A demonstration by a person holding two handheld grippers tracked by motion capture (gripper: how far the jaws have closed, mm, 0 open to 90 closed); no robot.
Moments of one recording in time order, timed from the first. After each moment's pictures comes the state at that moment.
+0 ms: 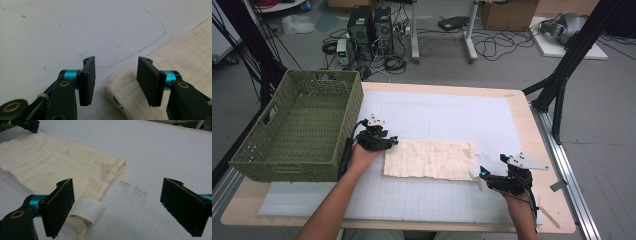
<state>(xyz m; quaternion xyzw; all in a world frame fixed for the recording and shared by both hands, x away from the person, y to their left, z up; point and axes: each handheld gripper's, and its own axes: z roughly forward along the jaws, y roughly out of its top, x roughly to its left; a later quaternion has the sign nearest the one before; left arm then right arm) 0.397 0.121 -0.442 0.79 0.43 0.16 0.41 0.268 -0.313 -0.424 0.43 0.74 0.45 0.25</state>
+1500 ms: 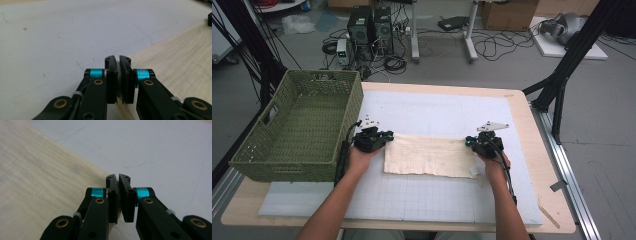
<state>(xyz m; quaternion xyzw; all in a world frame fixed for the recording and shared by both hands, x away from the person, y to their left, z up) 0.387 0.133 -0.436 0.75 0.41 0.17 0.49 0.379 -0.267 -0.429 0.41 0.80 0.38 0.21</state>
